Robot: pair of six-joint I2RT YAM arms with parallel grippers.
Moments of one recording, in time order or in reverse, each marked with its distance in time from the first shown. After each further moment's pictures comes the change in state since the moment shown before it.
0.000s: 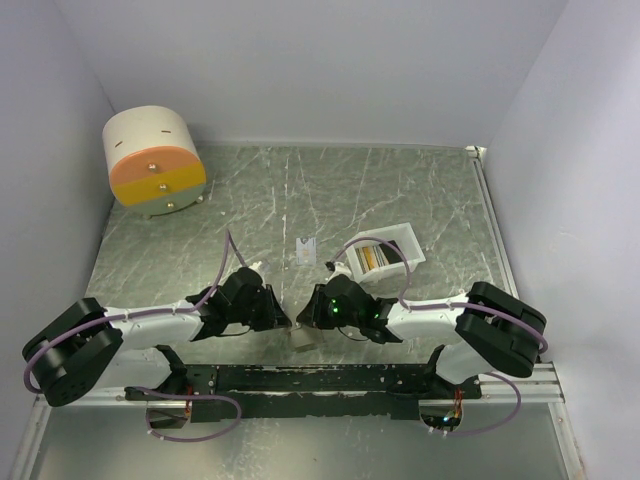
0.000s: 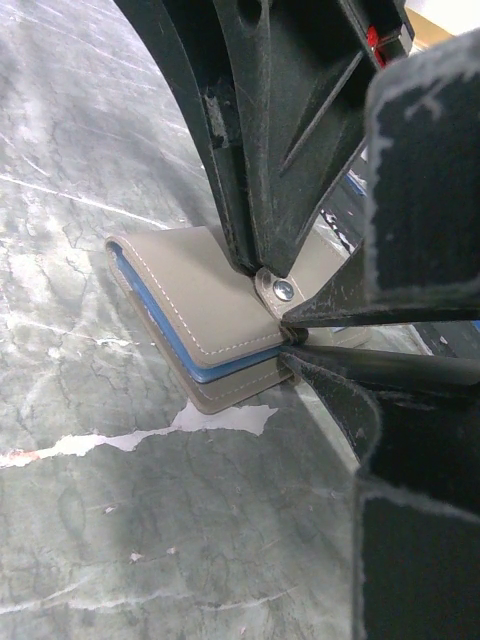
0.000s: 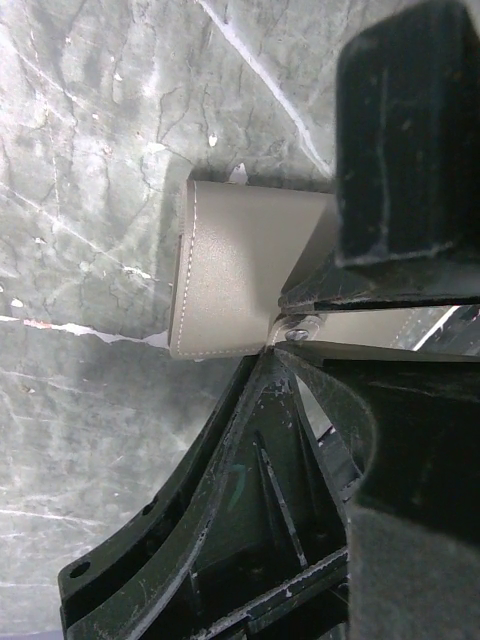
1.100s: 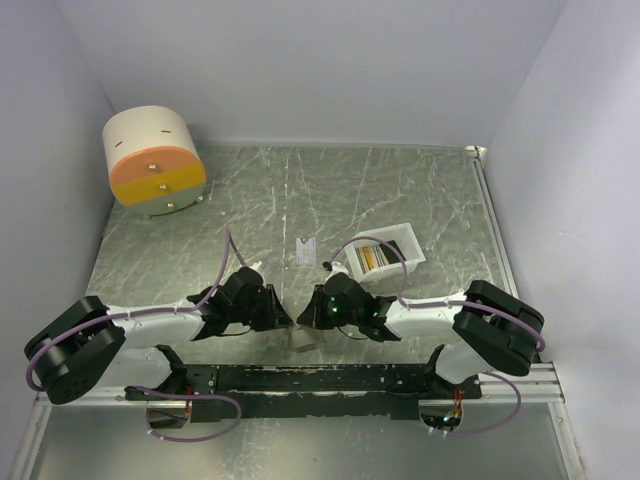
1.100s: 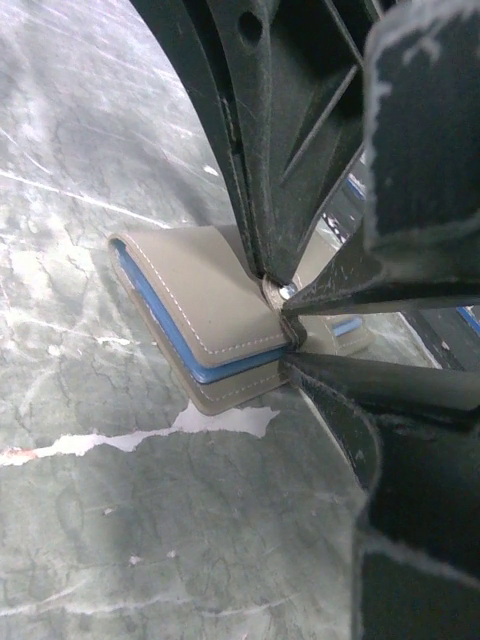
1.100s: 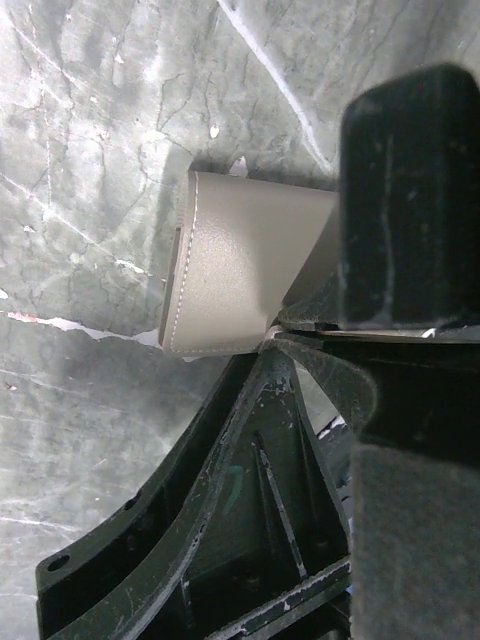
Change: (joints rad) left arm 0.000 0.015 0.001 0.010 0.004 -0.014; right arm -0.010 0.021 0.012 -0.005 -0.062 -0.034
